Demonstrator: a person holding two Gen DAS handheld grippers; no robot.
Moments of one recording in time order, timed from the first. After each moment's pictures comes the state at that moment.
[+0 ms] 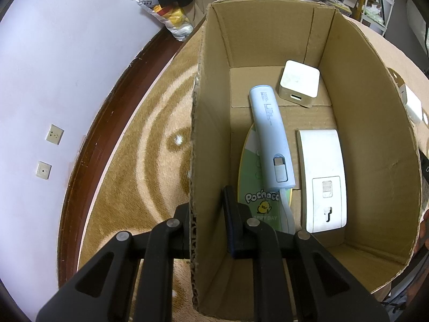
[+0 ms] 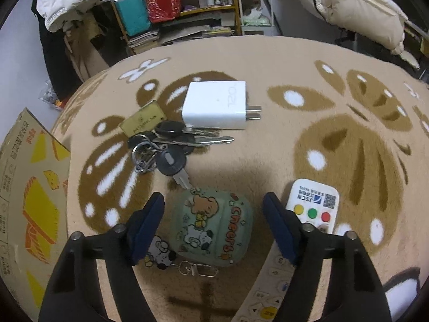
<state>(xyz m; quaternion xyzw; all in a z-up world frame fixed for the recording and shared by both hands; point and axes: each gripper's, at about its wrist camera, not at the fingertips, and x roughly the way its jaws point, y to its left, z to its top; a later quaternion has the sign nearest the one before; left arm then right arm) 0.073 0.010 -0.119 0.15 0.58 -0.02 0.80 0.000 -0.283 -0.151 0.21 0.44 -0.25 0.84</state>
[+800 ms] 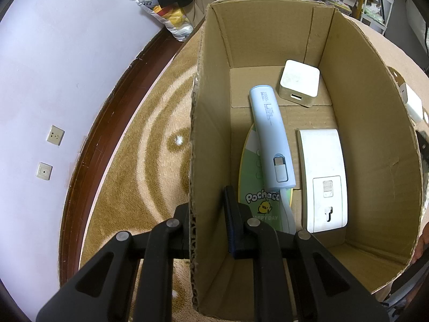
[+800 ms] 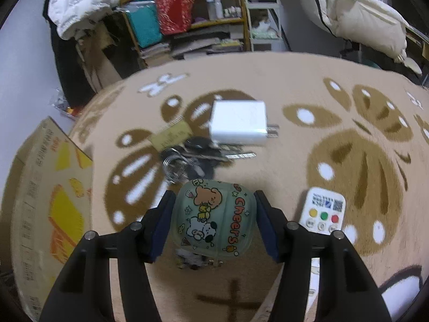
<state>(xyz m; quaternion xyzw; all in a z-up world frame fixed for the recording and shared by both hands) 0.073 0.009 -0.119 0.16 0.58 -0.02 0.80 0.004 -0.261 -0.126 0.20 0.41 -0.23 0.86</state>
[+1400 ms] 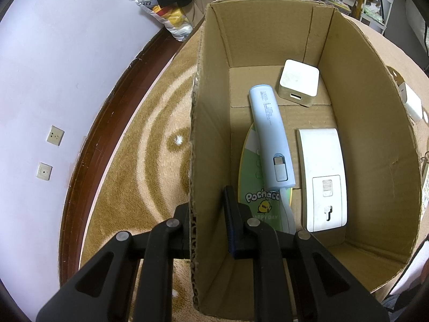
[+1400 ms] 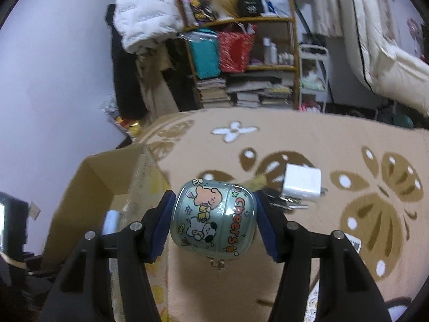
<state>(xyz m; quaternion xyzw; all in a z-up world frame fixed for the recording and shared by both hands) 0.073 0.010 -0.119 0.16 0.58 -0.02 0.80 0.013 -0.191 -0.051 0.13 0.32 -0.14 0.93</state>
